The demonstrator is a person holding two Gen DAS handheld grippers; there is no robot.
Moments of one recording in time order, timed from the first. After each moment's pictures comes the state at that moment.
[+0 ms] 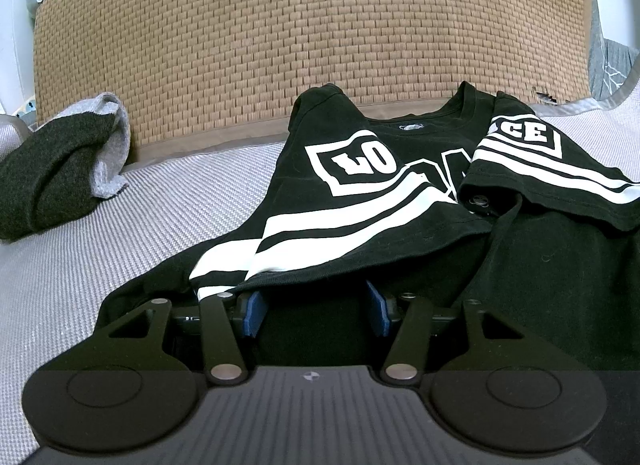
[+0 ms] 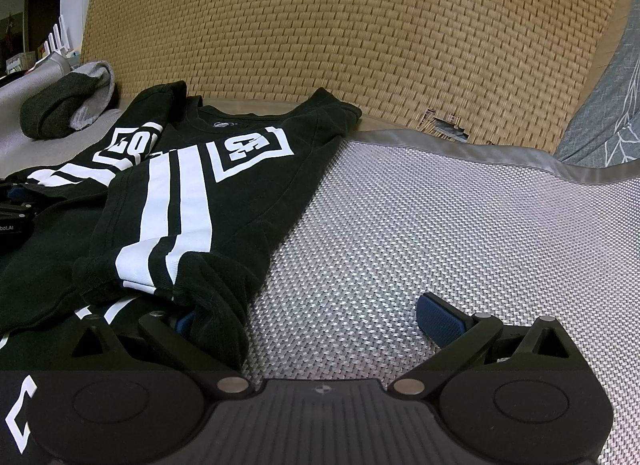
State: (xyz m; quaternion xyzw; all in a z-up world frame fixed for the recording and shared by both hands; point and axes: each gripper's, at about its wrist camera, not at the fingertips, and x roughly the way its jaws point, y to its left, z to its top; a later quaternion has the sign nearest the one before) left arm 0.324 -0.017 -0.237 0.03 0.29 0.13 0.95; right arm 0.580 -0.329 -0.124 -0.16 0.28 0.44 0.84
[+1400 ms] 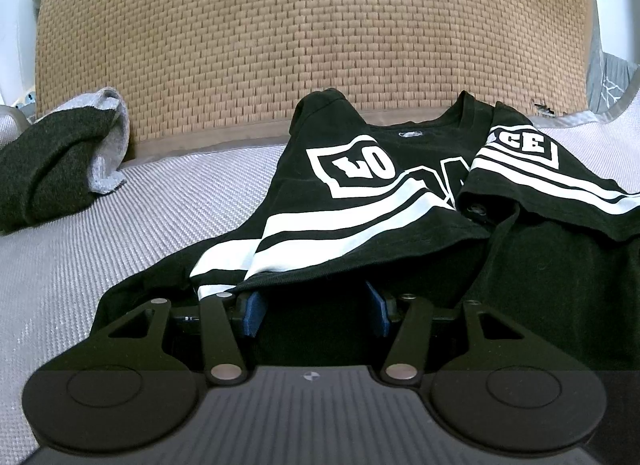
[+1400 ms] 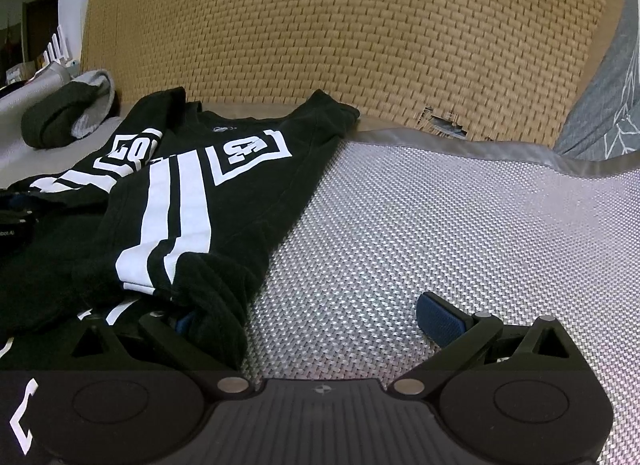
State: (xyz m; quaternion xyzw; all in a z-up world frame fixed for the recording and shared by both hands) left arm 0.322 -0.014 -0.236 0.02 0.28 0.13 0.95; right arm 0.583 -0.332 -0.125 -0.15 0.28 0.44 0.84
